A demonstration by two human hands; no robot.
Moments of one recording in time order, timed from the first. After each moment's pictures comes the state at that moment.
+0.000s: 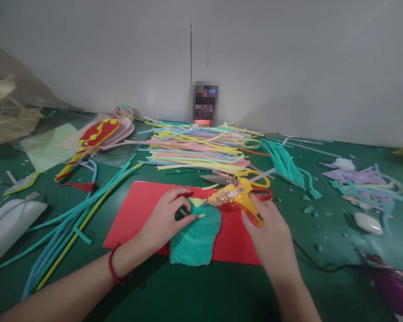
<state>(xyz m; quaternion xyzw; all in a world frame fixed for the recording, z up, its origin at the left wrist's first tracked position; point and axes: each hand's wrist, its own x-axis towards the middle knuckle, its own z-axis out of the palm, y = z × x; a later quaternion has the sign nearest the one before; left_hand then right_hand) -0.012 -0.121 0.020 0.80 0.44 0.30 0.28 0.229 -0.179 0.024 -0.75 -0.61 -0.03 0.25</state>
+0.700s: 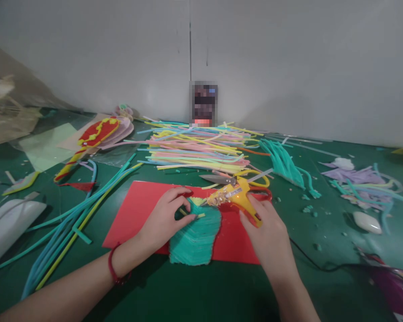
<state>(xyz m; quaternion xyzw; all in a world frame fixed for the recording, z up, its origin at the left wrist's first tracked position) -0.012 -0.121 0.019 0.80 0.43 0.30 0.28 0.227 -0.178 0.022 -0.74 -0.61 -0.02 0.27</state>
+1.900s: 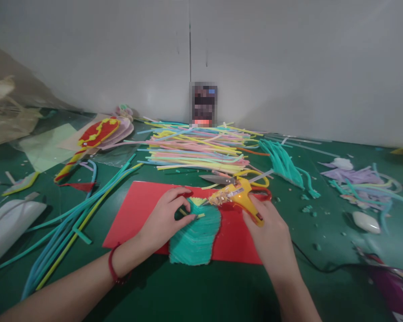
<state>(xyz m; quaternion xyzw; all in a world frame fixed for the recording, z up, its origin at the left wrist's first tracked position) -0.012 -0.120 0.019 0.80 0.44 0.30 0.28 0.232 -0.177 0.021 -0.73 -0.63 -0.03 0.28</state>
